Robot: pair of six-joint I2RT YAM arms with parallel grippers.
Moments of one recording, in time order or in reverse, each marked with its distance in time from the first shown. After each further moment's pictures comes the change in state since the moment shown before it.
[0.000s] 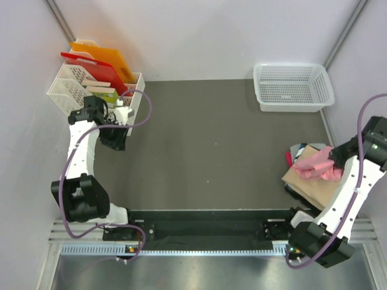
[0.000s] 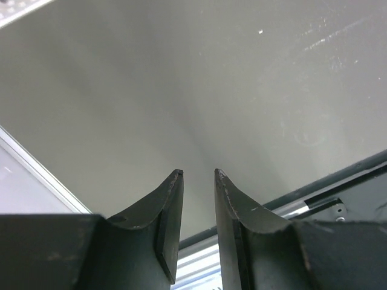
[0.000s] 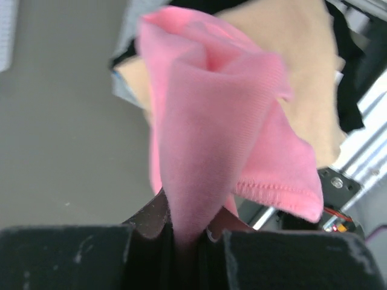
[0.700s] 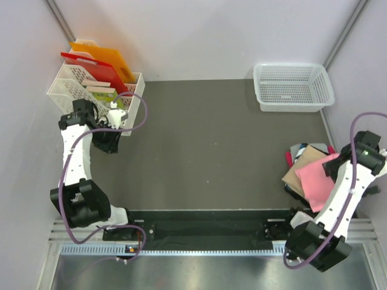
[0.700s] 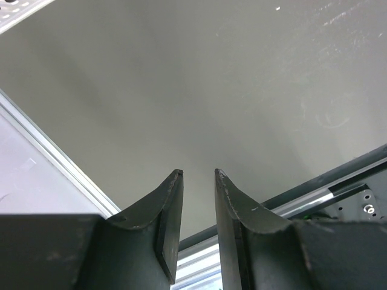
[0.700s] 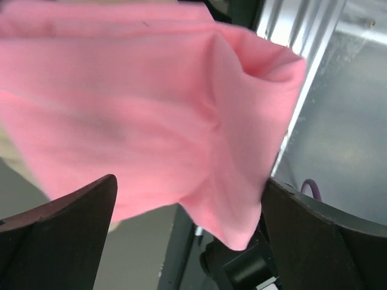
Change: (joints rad) left arm 0.111 -0.040 -0.012 -0.034 0.032 0.147; right arm -0.018 -0.087 -0.266 -0.072 0.365 0.097
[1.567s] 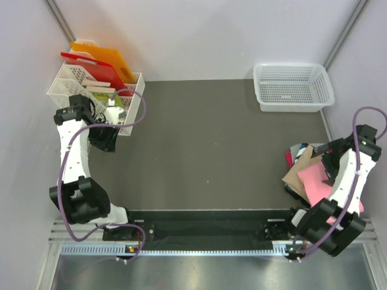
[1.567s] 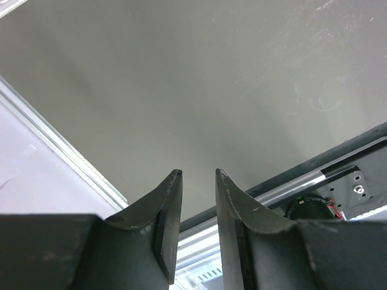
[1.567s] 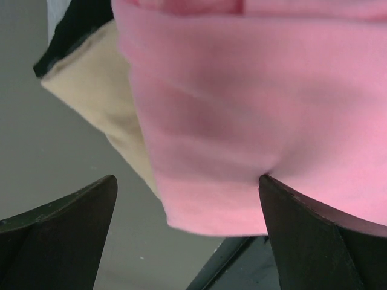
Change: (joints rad) left arm 0.012 0.032 0.100 -0.117 -0.014 0.021; right arm 0.011 0.138 -0.034 0.194 -0.376 0.020
